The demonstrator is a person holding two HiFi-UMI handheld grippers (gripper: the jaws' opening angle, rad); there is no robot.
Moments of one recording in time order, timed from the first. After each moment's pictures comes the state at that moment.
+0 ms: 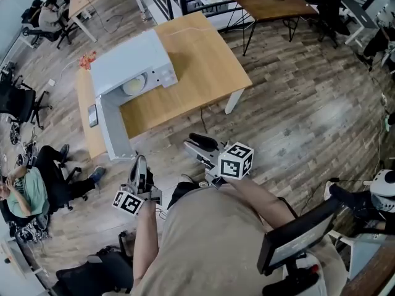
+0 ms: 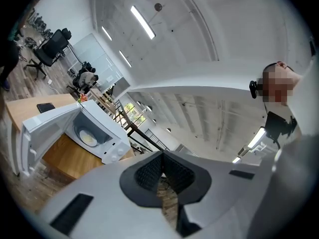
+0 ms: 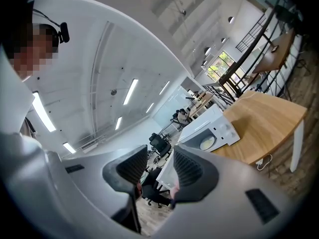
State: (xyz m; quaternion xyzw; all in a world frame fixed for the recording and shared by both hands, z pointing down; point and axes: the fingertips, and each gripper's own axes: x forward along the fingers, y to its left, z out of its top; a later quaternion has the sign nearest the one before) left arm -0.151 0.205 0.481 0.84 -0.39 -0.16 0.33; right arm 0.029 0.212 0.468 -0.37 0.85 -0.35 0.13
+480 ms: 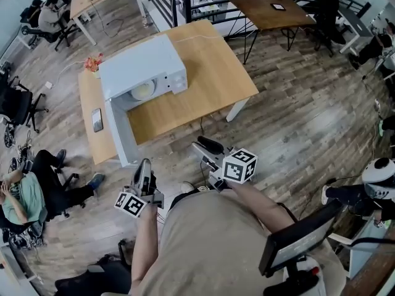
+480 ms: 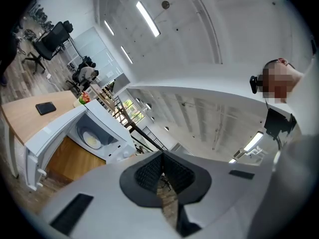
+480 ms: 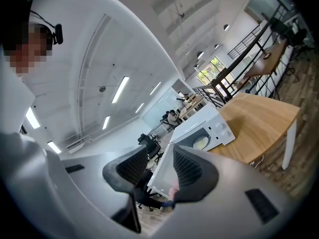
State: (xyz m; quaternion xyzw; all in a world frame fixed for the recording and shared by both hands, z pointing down) left arm -0.210 0.171 0.493 0.85 -0.36 -0.16 0.35; right arm -0.017 0.177 0.481 -0.43 0.82 -0.36 0.11
